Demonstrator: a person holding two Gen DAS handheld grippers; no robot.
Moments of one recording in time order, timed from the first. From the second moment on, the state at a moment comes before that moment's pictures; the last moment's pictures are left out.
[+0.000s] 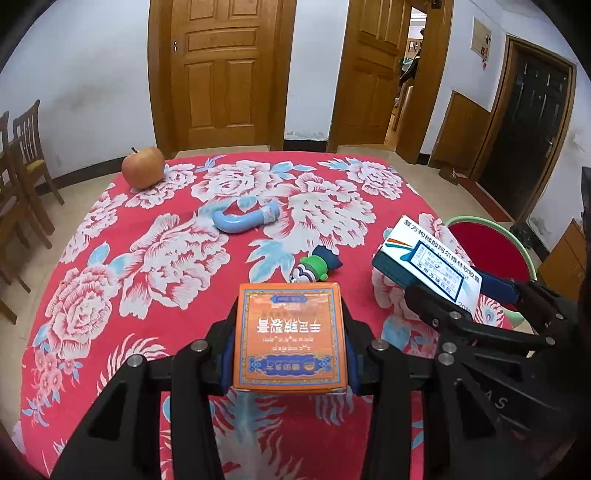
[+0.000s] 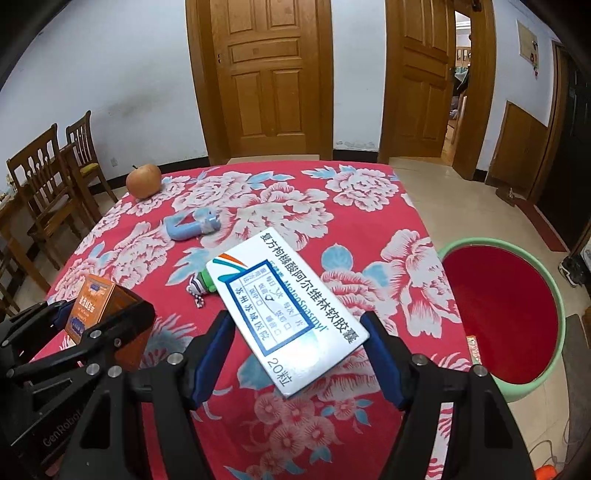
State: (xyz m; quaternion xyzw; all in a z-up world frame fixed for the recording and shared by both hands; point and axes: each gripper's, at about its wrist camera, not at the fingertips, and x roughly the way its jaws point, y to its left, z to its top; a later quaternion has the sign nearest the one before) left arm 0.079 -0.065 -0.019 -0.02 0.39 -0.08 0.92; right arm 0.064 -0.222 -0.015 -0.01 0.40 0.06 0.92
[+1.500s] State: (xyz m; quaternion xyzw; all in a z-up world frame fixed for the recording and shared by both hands) left arm 0.110 -0.308 -0.007 0.08 0.39 -0.29 0.87; right arm 0.019 -0.445 -0.002 0.08 0.38 -0.15 0.91
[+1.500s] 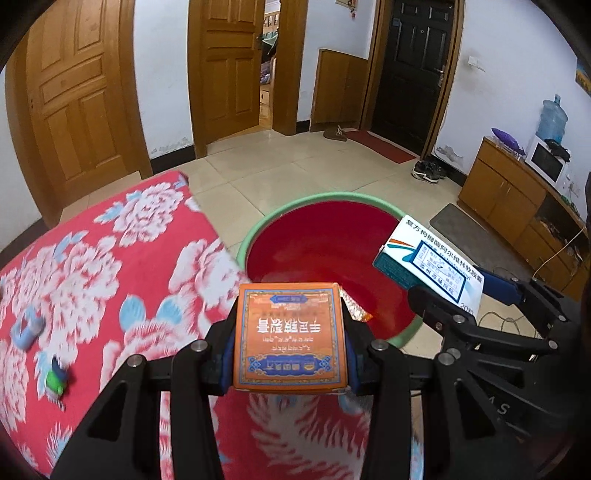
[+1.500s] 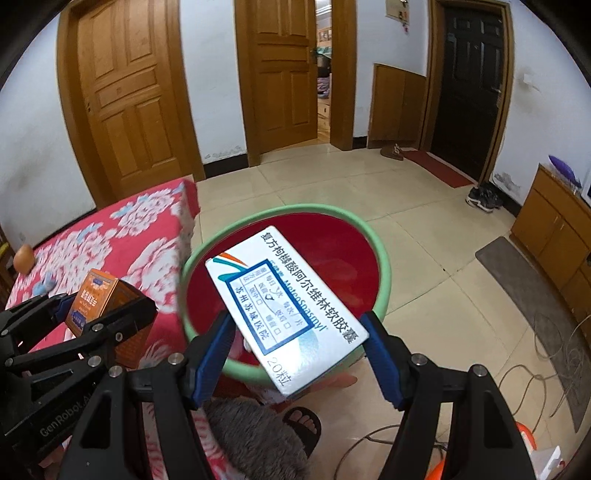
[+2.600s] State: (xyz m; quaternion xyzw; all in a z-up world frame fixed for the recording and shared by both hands) left arm 0.168 -0.335 -0.035 0.06 0.41 -0.29 0.87; right arm 0.072 -0.503 -0.033 0.09 0.40 -0.20 0.89
